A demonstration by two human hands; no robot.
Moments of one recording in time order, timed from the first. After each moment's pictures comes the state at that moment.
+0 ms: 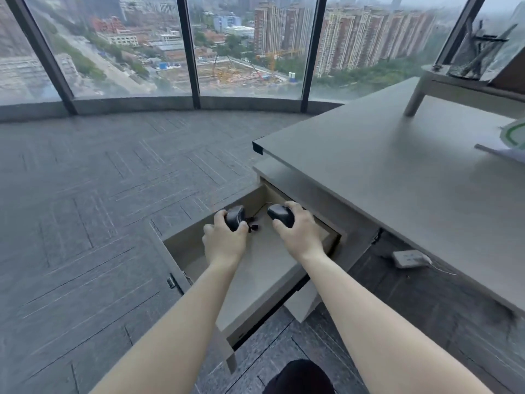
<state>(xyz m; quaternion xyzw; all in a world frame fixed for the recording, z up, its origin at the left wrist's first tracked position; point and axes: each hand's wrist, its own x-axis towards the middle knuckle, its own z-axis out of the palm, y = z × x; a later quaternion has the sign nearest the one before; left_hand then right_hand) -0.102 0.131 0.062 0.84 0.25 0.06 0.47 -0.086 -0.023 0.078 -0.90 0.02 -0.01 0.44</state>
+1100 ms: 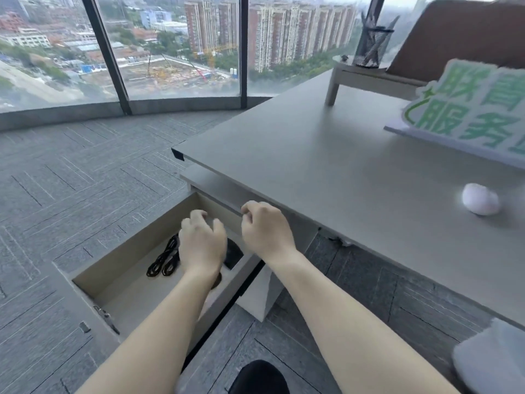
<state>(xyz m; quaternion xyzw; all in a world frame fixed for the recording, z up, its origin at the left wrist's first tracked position) -0.089 0.028 0.086 0.90 0.14 0.09 0.39 -0.099 -0.093 0.121 -0.95 -0.01 -0.10 0.30</state>
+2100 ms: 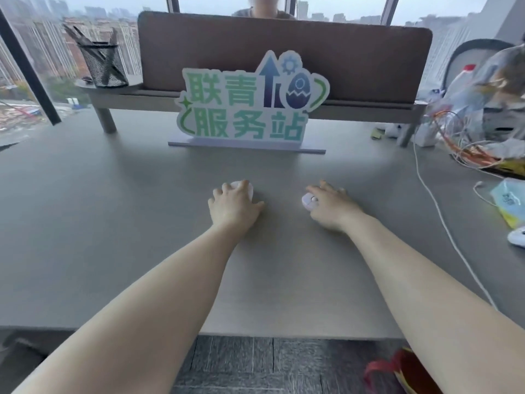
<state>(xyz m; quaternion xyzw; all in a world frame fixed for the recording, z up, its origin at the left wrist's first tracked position) -0.110 -0.467 0.147 0.93 -0.30 0.00 0.20 -0.245 -0.628 0.158 -0.92 0.36 0.04 0.14</state>
